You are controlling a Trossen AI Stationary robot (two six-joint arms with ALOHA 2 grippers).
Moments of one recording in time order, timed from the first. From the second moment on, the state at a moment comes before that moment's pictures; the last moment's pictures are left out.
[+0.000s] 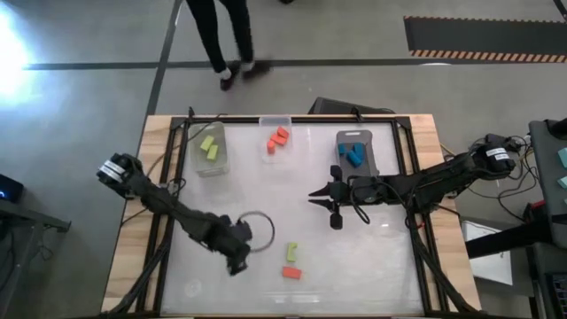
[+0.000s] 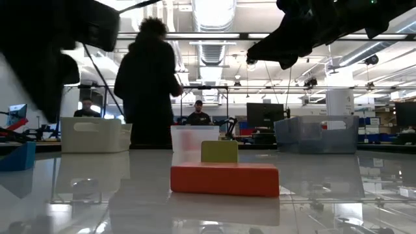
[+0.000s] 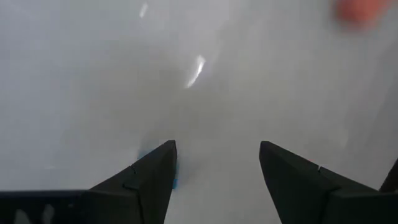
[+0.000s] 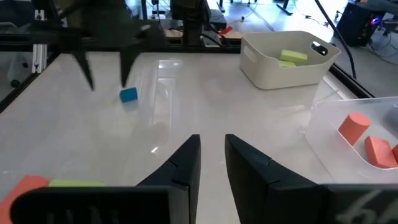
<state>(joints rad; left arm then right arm) -0.53 1.56 1.02 -0.69 -0.06 -1.03 0.15 1.30 0.59 0.38 0.18 0.03</state>
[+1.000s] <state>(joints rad) -0.66 1.58 0.78 -0.54 -0.25 -1.03 0.15 1.30 0.59 0.38 0.18 0.05</state>
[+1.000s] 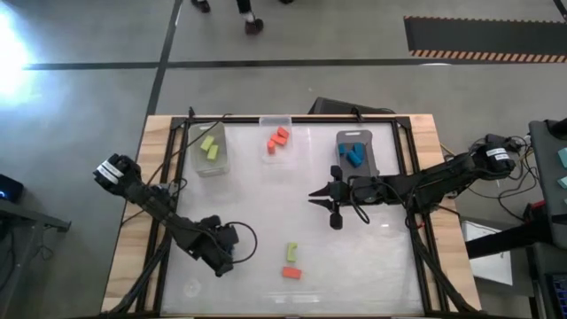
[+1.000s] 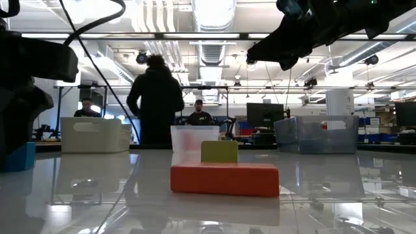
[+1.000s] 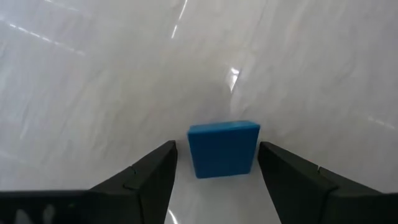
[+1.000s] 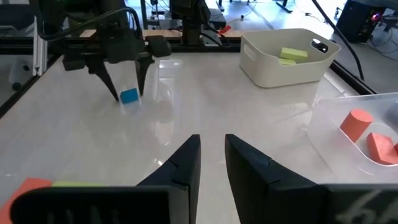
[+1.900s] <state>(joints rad) -0.52 1.33 0.78 -0.23 -0.67 -0.98 0.16 1.30 0.66 0.46 0.15 -0.17</state>
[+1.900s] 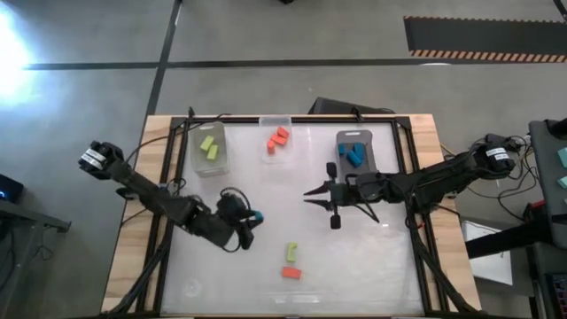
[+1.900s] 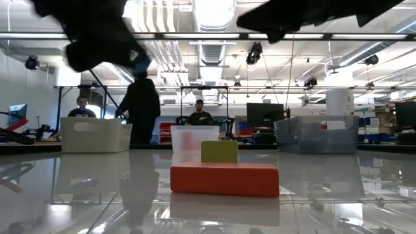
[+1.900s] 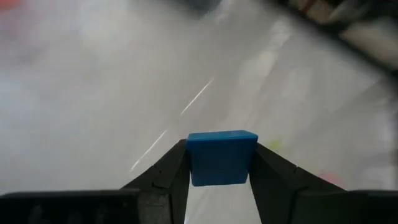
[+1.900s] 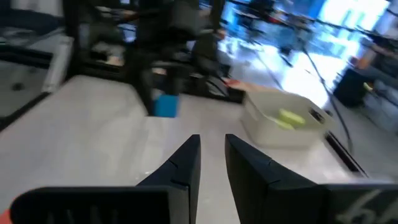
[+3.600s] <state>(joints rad) -0.36 1.27 0.78 0.46 -0.61 -0.57 0.24 1.60 0.91 0.76 0.29 -0.64</state>
